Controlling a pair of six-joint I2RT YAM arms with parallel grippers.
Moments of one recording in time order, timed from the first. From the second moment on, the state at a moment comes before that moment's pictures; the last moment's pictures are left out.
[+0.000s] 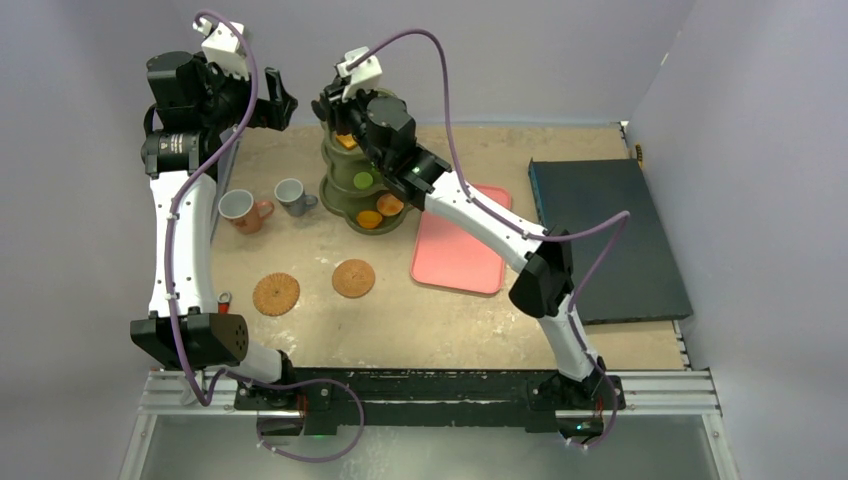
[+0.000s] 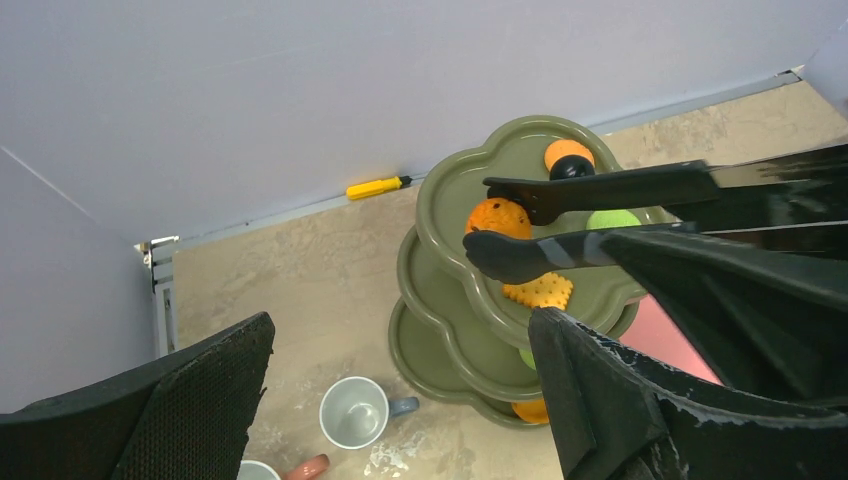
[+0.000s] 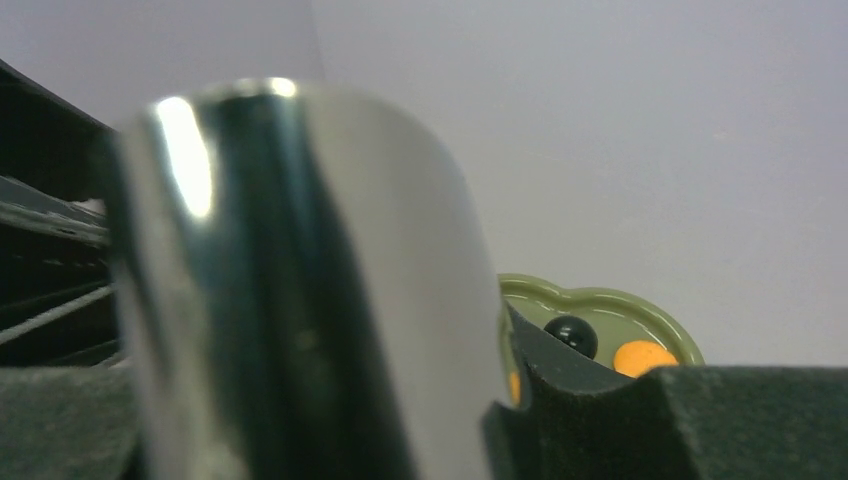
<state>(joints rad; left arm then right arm) 0.12 1.48 1.83 -0.59 0.43 0.08 0.91 2.14 2.24 0.12 0.32 0.02</state>
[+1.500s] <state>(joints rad) 0.14 1.48 1.83 -0.59 0.43 0.08 0.86 2.24 2.28 0.19 0.35 -0.09</state>
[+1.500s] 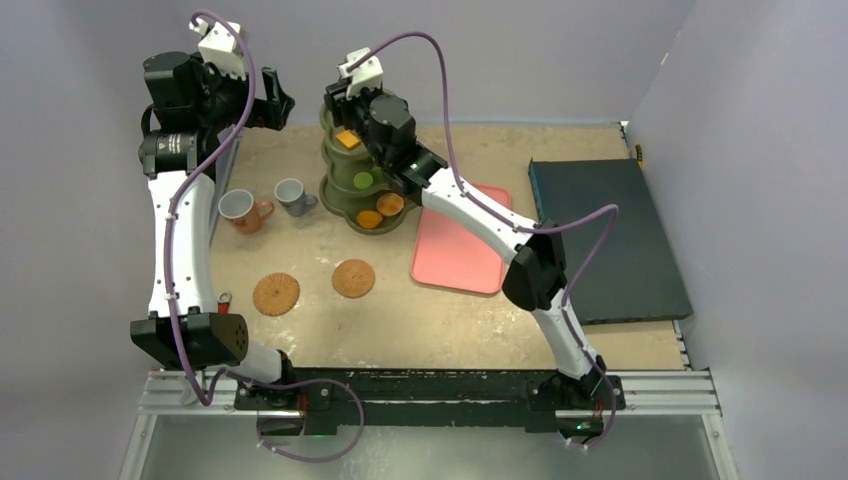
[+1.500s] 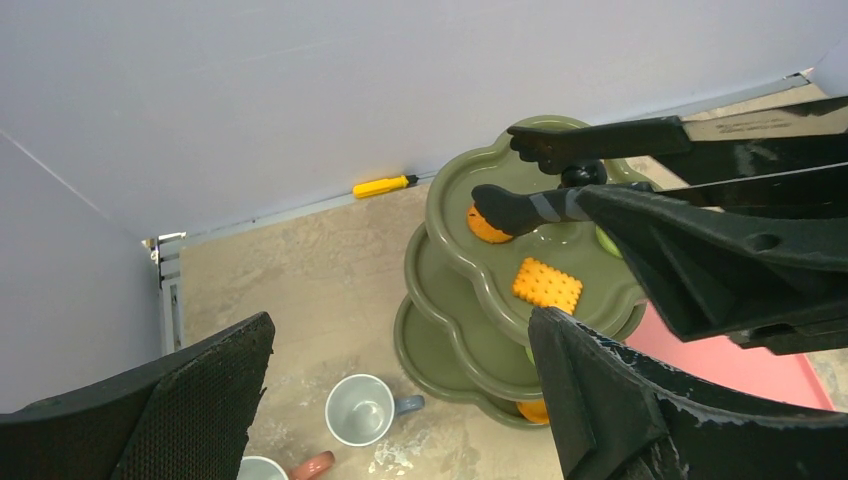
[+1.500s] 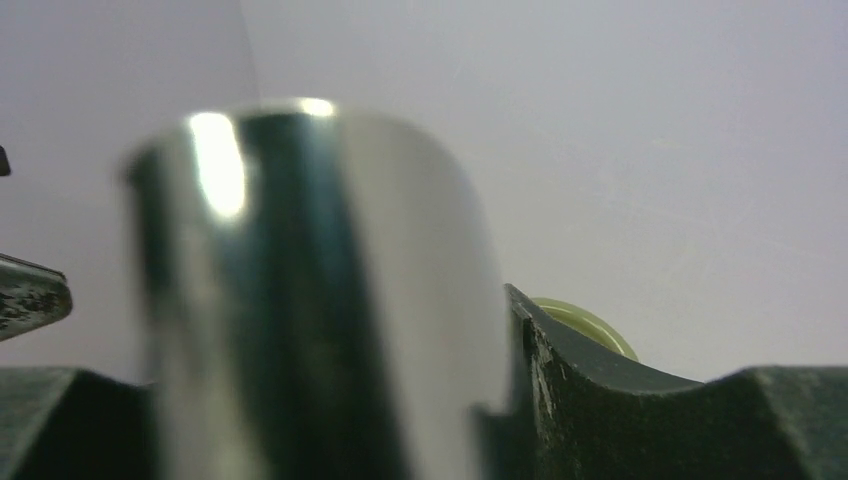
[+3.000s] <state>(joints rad) 0.15 1.38 1.76 -0.61 0.45 0.09 0.68 1.50 1.35 -0.64 0.29 0.37</state>
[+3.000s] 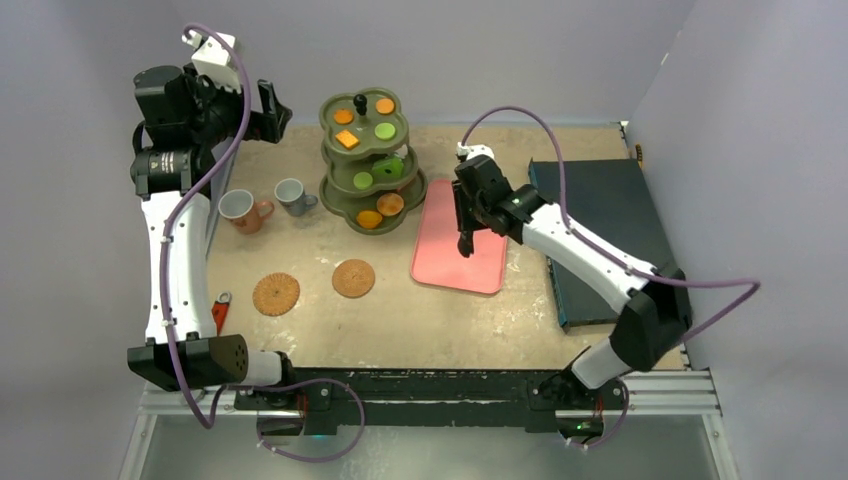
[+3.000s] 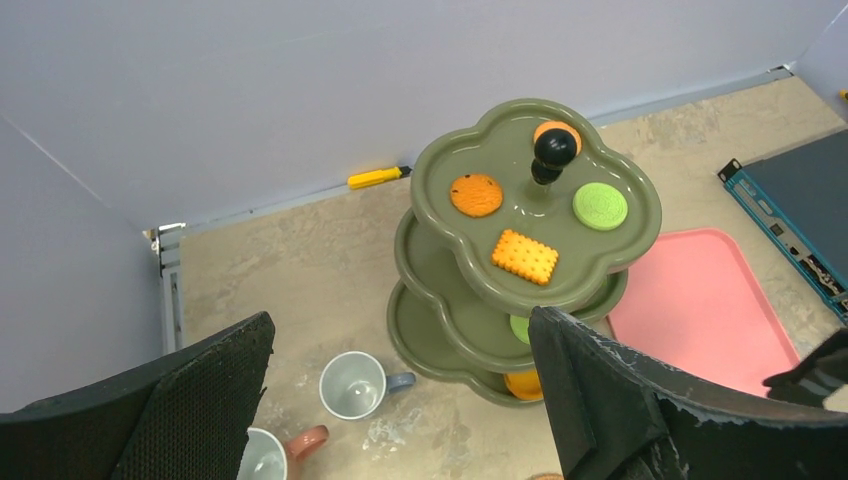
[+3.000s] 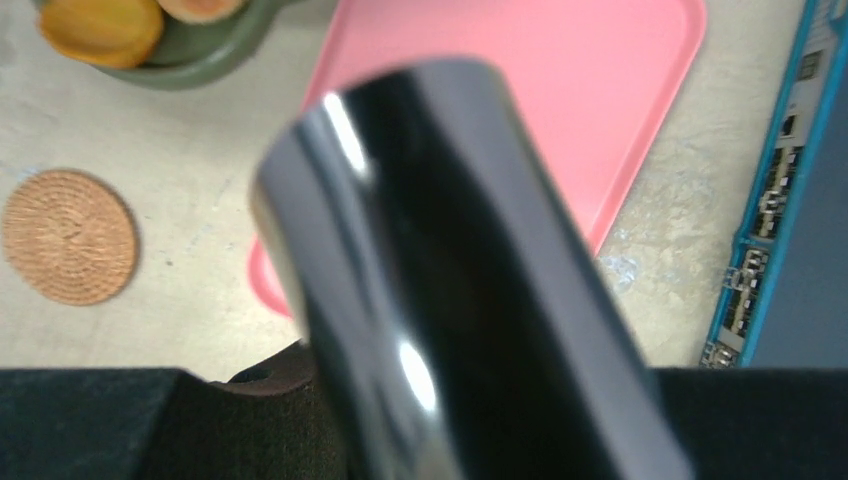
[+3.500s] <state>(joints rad) 0.15 1.36 1.74 -0.62 0.47 0.09 0.59 1.85 1.37 -0.54 0.22 0.34</state>
